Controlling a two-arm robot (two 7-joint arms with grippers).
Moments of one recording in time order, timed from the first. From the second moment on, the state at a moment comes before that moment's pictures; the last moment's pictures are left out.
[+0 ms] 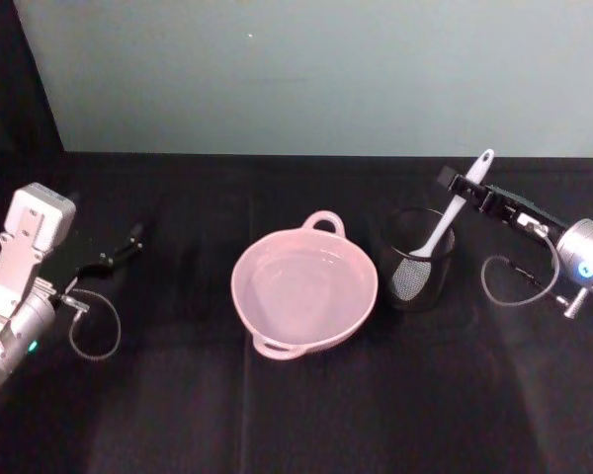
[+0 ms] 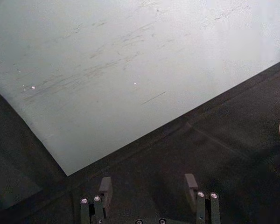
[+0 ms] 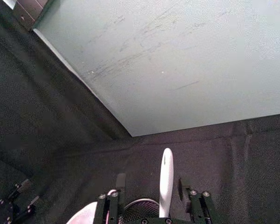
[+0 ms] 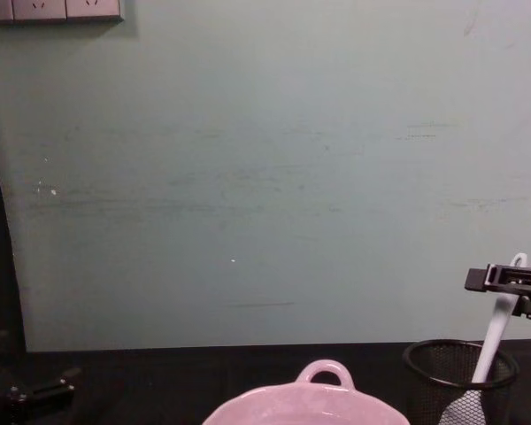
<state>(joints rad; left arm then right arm) -0.20 0.60 0.45 -1.41 -0.25 -0.12 0.03 0.36 0.52 -0.31 -1.35 1.03 0.30 0.32</state>
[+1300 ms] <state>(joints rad) -0.20 0.60 0.45 -1.41 -0.25 -0.12 0.03 0.36 0.66 -0.35 -1.52 0.91 0.23 0.36</state>
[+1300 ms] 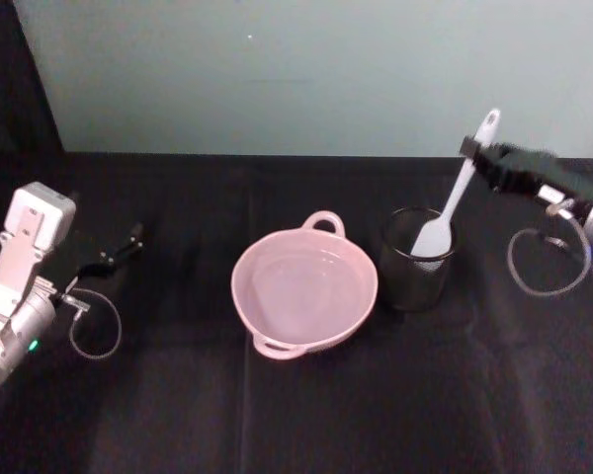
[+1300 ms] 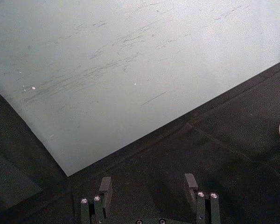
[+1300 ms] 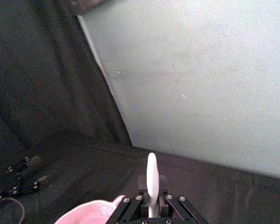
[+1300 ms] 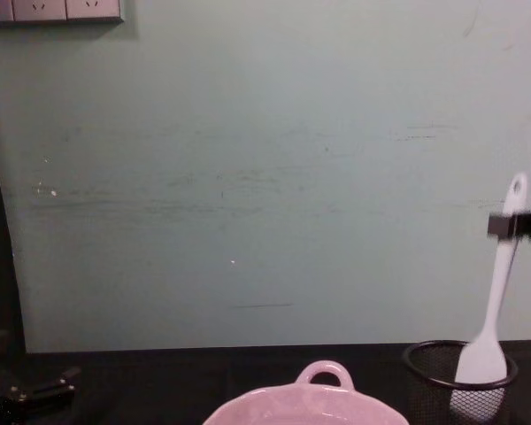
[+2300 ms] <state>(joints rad) -0.20 0.60 0.45 -1.41 -0.25 -0.12 0.03 0.61 0.55 -0.61 -1.47 0.76 0.17 0.61</state>
